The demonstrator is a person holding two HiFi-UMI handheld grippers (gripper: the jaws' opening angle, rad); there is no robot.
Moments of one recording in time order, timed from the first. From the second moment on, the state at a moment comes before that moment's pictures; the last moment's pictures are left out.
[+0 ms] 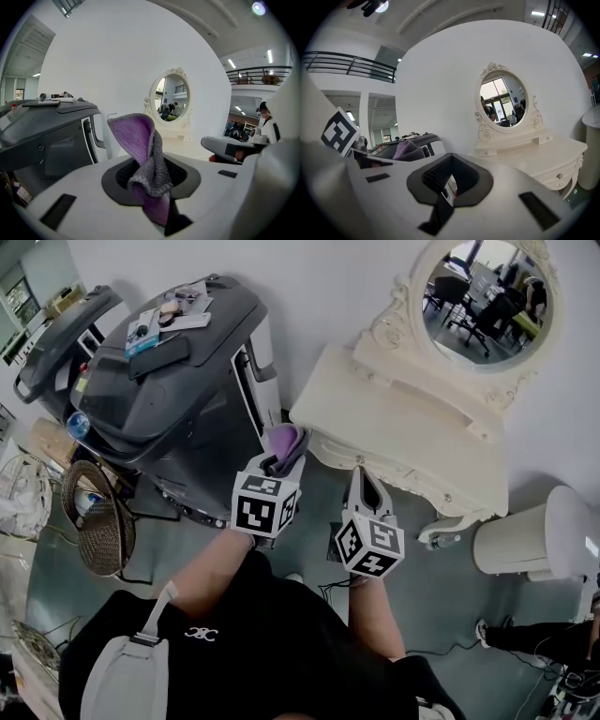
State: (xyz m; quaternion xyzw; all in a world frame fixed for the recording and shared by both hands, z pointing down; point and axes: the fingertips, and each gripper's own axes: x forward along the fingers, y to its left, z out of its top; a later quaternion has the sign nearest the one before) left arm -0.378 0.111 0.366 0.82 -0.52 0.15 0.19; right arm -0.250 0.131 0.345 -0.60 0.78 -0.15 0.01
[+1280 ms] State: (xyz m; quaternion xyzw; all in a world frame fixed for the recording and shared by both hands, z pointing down) left arm -0.371 -0.131 0.370 0.85 -0.47 0.14 0.19; right arm -0.270 -0.093 0.343 -0.60 0.78 -0.15 -0.03
